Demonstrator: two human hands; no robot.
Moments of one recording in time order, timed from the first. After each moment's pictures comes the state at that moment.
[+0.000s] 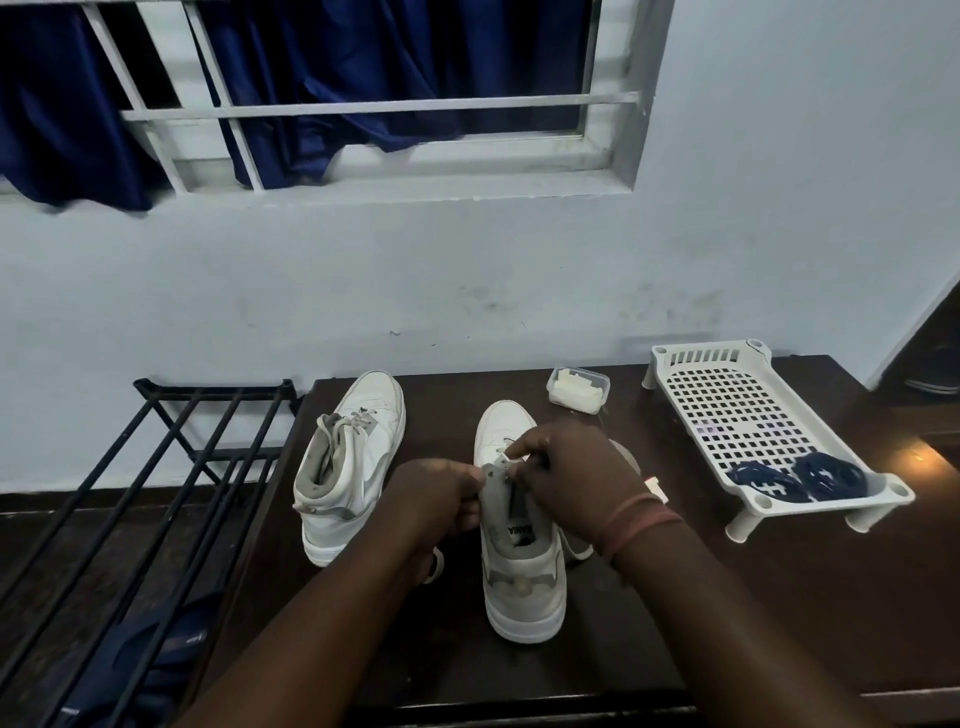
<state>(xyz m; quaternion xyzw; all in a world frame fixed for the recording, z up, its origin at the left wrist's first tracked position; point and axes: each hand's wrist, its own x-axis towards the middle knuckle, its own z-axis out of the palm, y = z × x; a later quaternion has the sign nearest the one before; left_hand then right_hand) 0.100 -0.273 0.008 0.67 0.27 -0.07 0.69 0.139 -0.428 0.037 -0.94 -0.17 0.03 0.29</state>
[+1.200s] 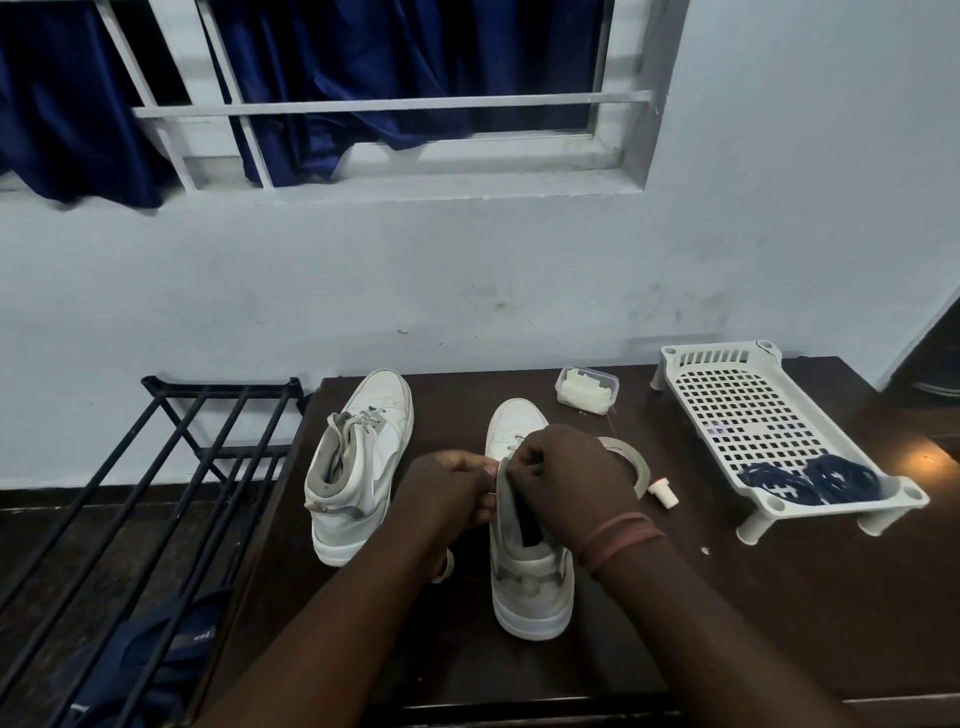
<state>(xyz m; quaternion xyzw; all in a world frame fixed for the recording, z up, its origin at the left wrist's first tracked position) 0.110 -0.270 -0.005 0.69 0.23 -0.06 0.68 0.137 -0.409 0.017 -0.96 -0.15 -0.05 0.25</state>
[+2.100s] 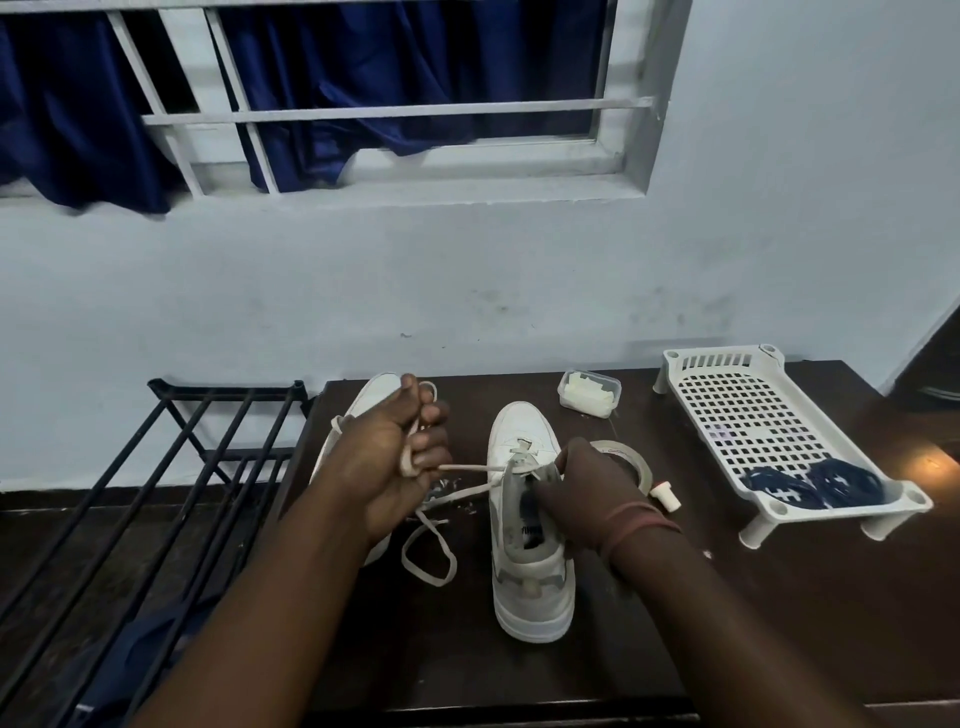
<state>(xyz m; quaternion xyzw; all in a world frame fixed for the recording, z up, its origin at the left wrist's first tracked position) 0.108 -0.226 0.056 0.38 0.12 -0.07 0.92 0.141 -0.420 0.017 -0.95 0.00 0.12 0.29</state>
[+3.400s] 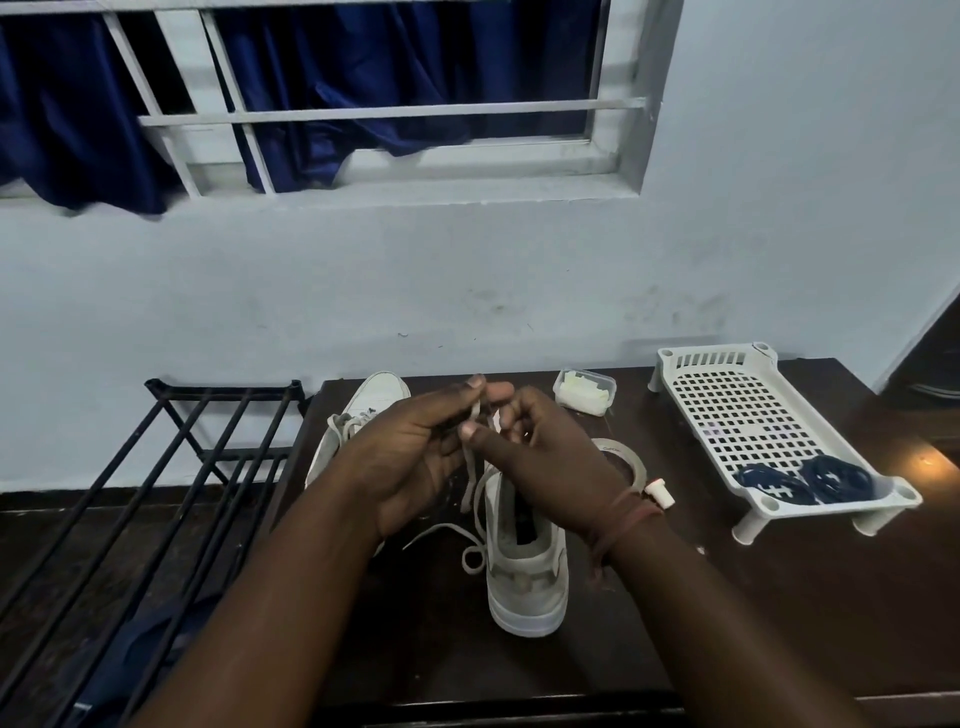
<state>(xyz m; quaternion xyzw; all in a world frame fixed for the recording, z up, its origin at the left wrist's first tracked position) 0.099 -0.253 0.079 0.53 0.10 -0.10 0.84 0.127 -0.398 0.054 -0.78 -0.16 0.09 0.59</state>
